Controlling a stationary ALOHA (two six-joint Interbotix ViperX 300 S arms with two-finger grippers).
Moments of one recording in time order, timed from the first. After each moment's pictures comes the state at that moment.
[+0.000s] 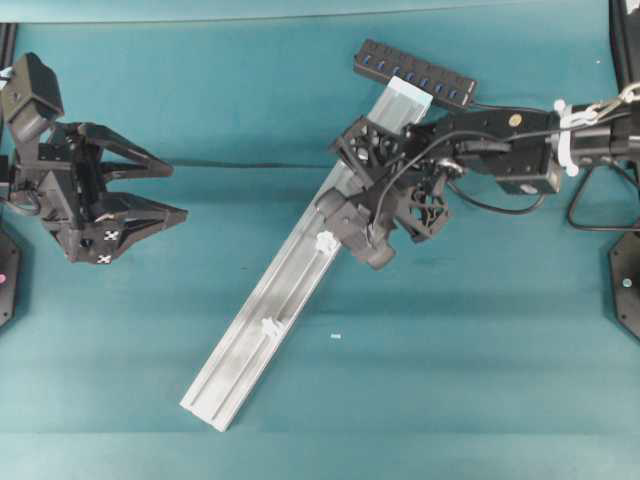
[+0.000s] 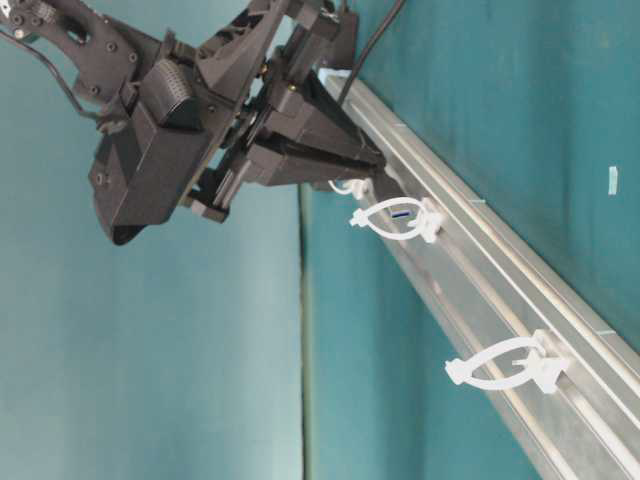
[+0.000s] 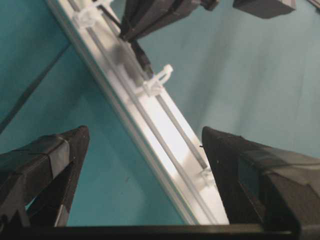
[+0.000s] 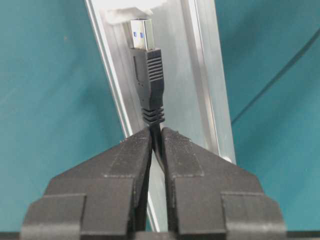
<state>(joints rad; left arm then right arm) 0.17 -0.67 1.04 0.02 0.01 -0.45 -0.23 0.17 0.47 0.02 0.55 -1.09</state>
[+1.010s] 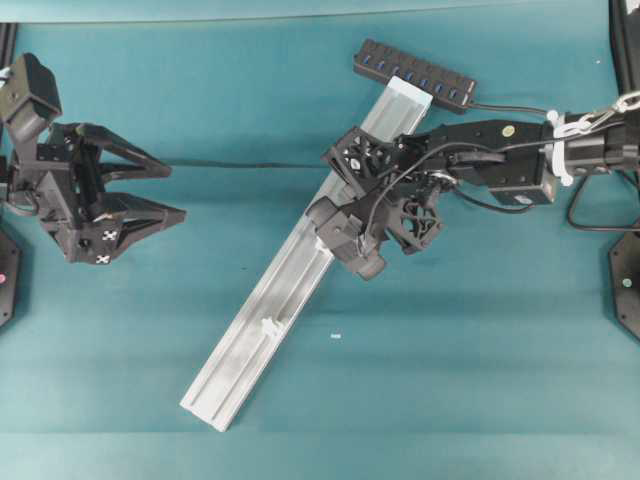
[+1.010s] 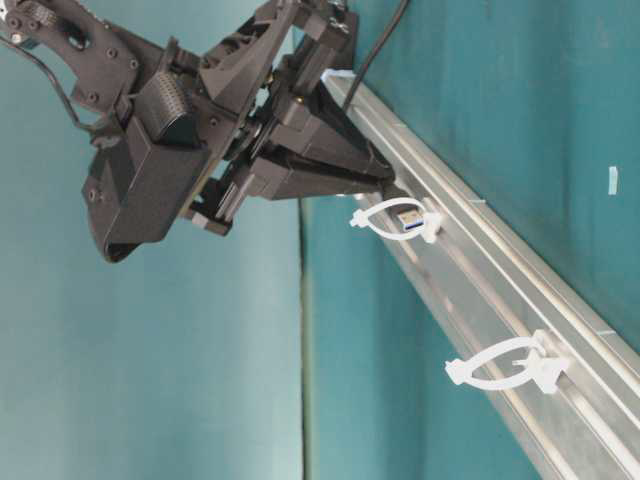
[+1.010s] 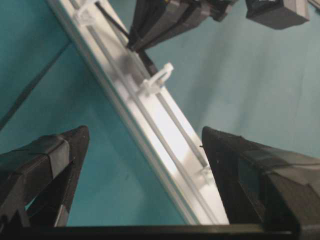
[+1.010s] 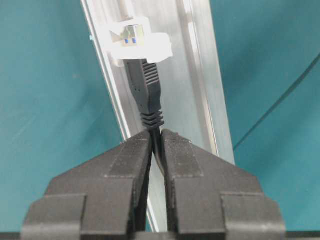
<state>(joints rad) 0.17 -0.67 1.05 0.02 0.01 -0.46 -0.20 0.18 0.45 0.06 0.51 -1.05</state>
